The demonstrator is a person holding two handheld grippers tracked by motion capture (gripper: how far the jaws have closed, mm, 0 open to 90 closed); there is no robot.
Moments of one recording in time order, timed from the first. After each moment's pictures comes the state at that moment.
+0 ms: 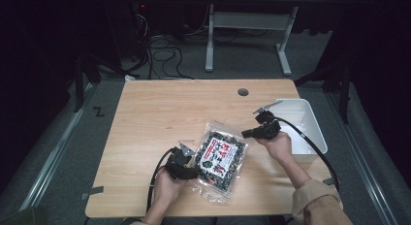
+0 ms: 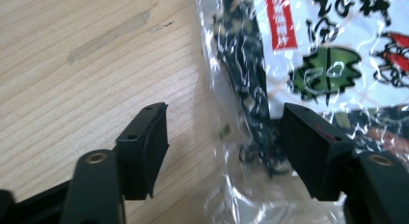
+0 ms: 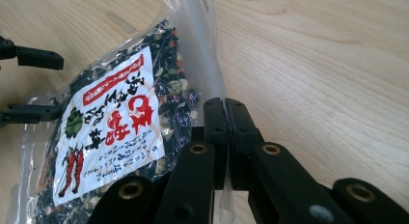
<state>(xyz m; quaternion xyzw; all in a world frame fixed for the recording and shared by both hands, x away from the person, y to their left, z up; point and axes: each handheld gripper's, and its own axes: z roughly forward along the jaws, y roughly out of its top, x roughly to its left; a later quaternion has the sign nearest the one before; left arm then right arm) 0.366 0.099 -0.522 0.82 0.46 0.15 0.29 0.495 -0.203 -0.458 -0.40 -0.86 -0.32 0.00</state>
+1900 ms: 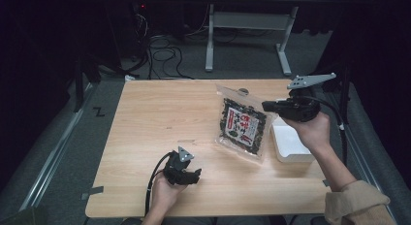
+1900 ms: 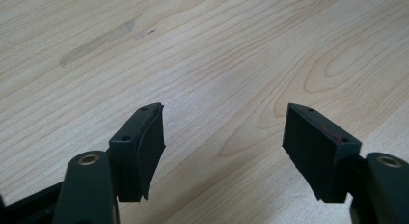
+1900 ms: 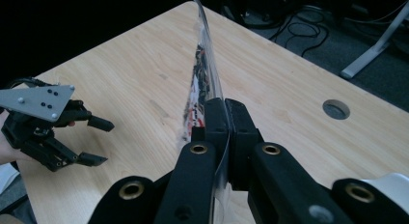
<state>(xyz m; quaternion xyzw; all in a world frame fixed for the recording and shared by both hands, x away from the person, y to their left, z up) 0.347 0.100 -0.512 0.82 0.45 0.15 0.32 0.436 -0.231 -0.298 -0.31 -0.84 -0.42 -0.13</state>
